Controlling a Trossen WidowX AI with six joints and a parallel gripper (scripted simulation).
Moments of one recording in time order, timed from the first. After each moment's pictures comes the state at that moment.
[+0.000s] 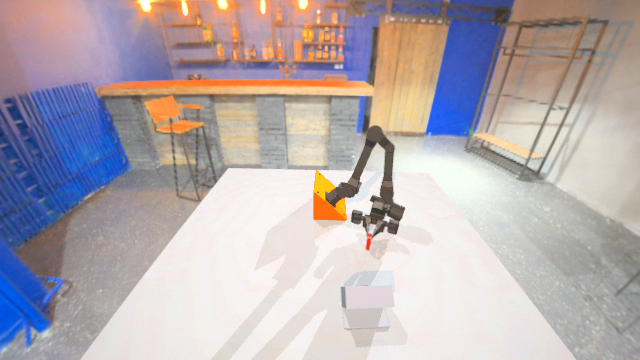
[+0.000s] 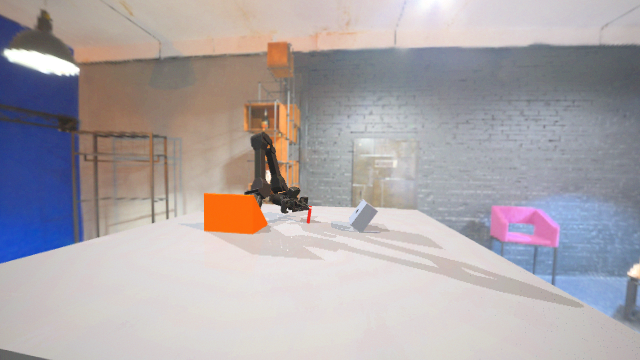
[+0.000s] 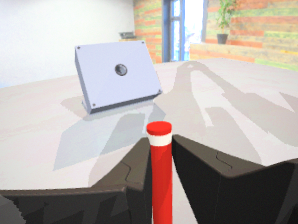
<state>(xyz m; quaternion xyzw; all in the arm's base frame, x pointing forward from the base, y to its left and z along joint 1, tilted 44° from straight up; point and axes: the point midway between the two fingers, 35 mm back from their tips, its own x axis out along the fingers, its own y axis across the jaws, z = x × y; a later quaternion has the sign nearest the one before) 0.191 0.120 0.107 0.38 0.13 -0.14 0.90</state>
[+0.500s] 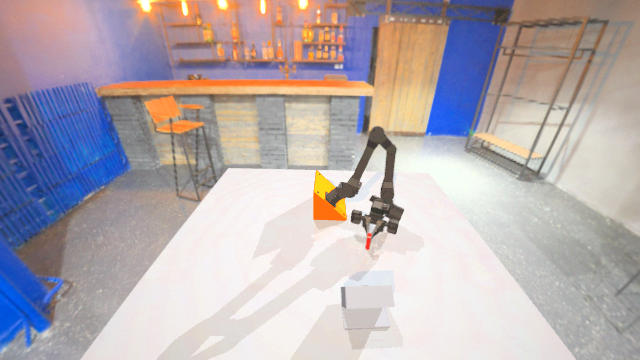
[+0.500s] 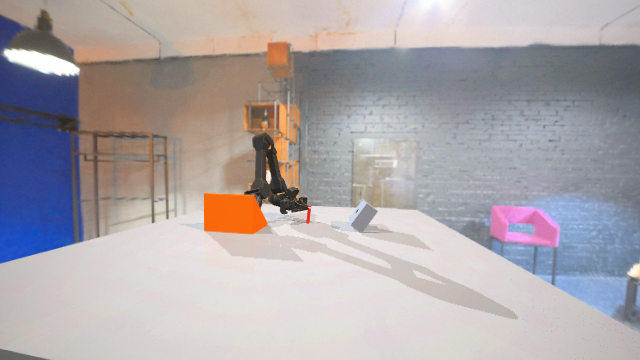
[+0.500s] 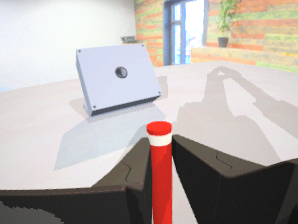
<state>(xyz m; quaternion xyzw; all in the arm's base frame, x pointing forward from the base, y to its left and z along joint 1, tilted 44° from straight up) 0.187 0.120 0.106 0.38 0.12 -0.14 0.91</state>
